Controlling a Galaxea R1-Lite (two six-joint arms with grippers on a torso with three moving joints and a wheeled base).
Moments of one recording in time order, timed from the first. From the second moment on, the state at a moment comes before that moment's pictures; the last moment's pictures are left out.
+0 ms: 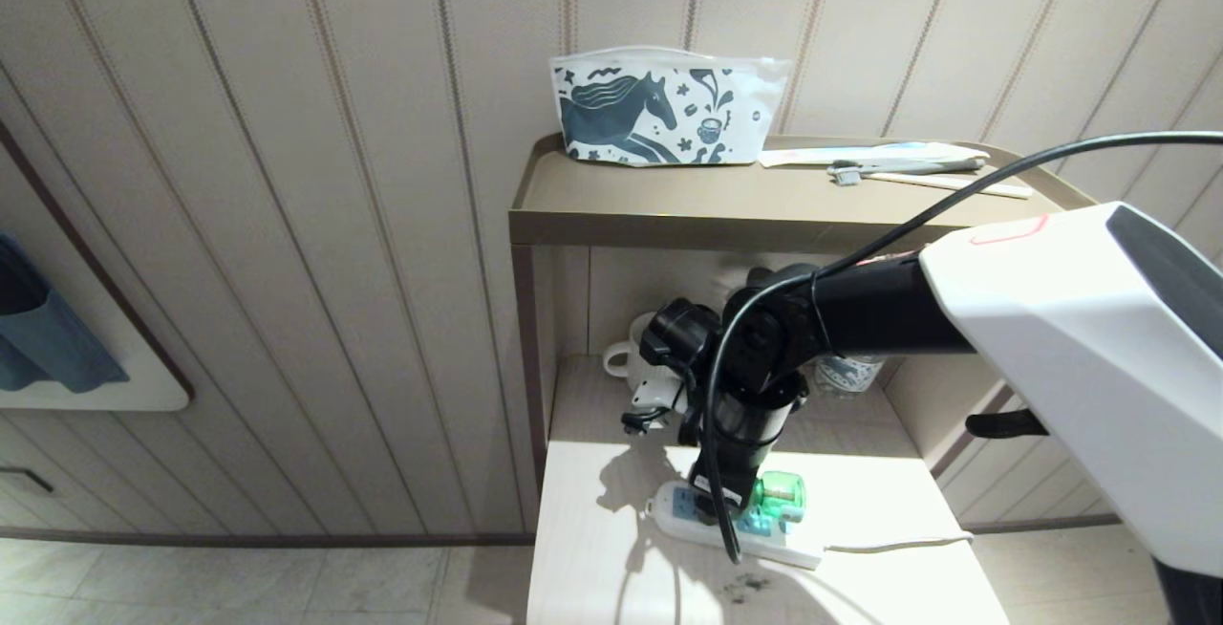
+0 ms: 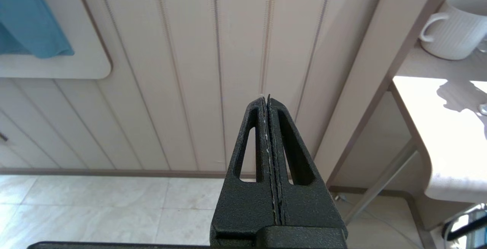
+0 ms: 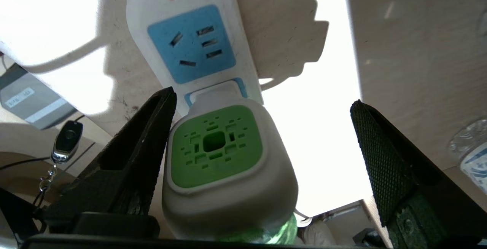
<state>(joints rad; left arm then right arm) 0.00 0.00 0.00 0.02 -0.01 0.00 0.63 2.22 -1.70 0.79 -0.21 -0.43</state>
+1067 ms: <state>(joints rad) 0.00 0.00 0.00 0.02 -0.01 0.00 0.64 2.03 -1.65 0.82 -0.13 -0.40</state>
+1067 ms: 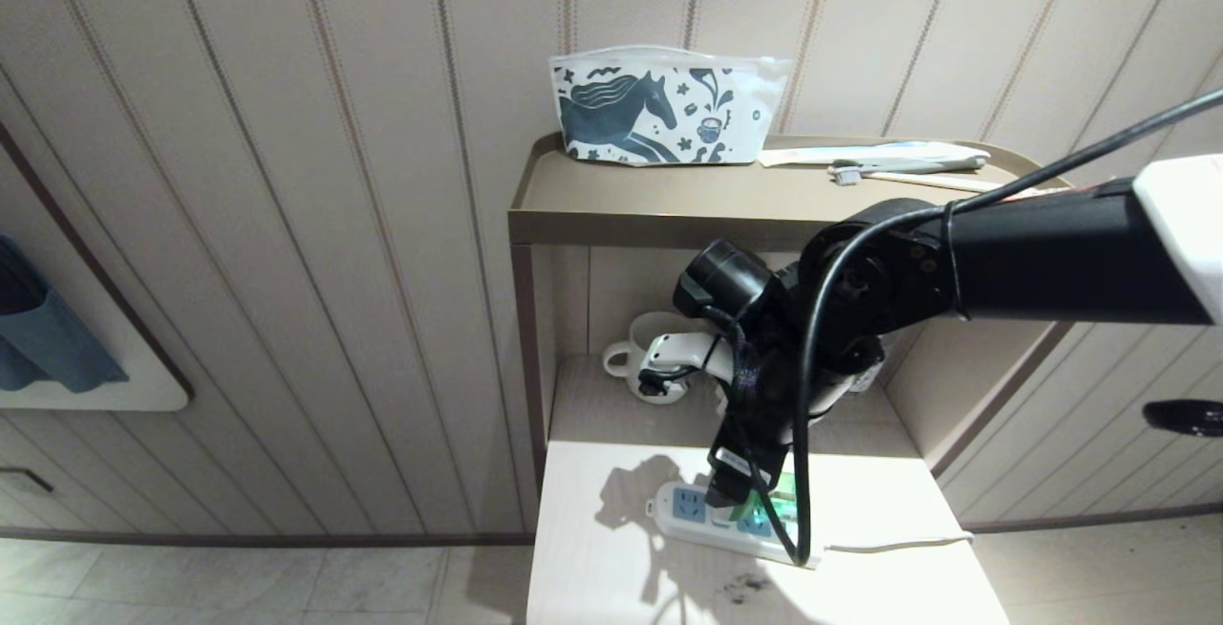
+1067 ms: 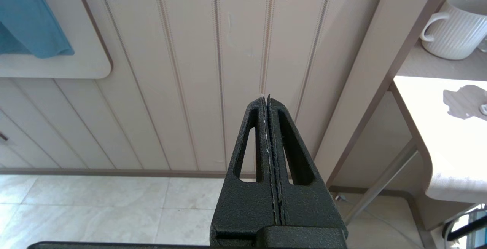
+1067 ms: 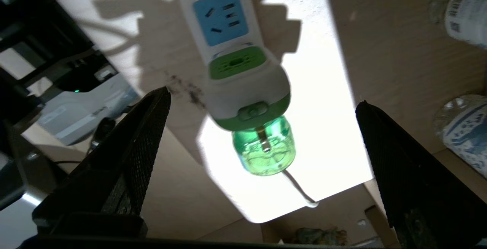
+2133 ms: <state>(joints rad) 0.00 0.00 0.00 0.02 -0.01 0.00 0.63 1.53 -1.49 1.04 -0.08 -0.33</state>
